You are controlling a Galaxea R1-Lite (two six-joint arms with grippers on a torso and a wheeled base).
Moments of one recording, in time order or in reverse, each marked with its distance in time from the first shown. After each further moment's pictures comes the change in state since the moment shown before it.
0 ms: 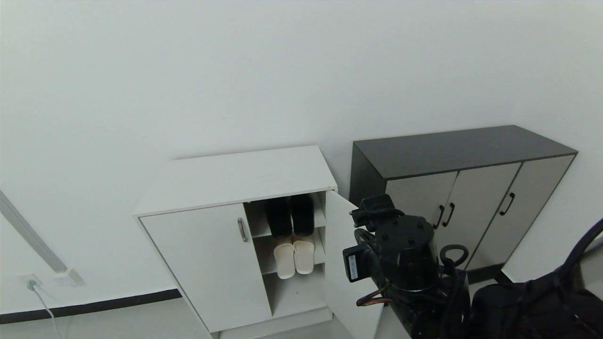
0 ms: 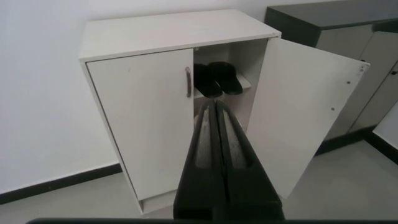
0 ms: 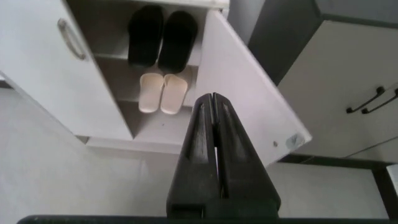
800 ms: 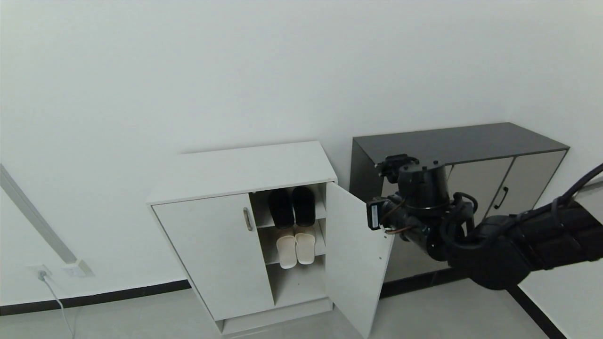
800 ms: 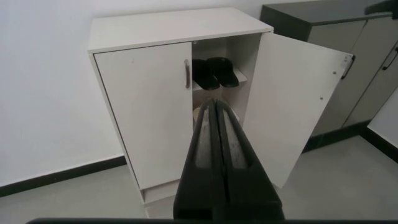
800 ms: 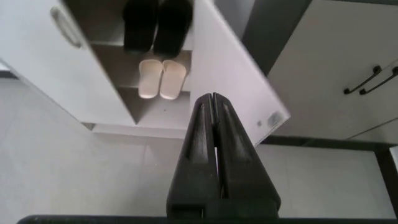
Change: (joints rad) left arm 0.001 0.000 0.000 0.000 0.000 0.001; right arm -0.287 0.031 -0.252 0.253 0.237 0.003
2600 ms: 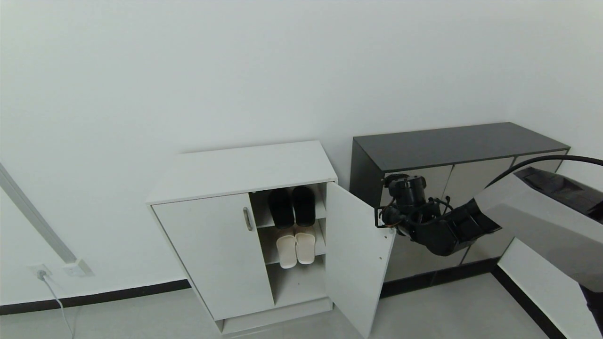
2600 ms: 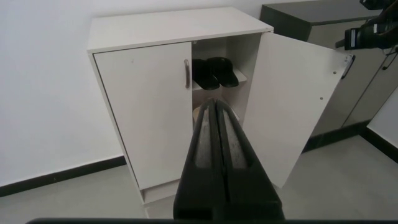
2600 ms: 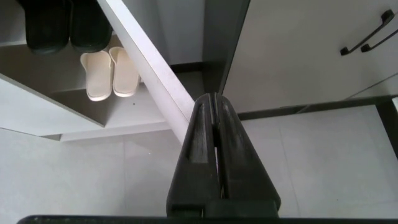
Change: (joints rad) left arm -0.001 0.000 0.000 0.000 -0.001 0.000; right arm -0.205 0.365 -0.274 0.043 0.101 0.050
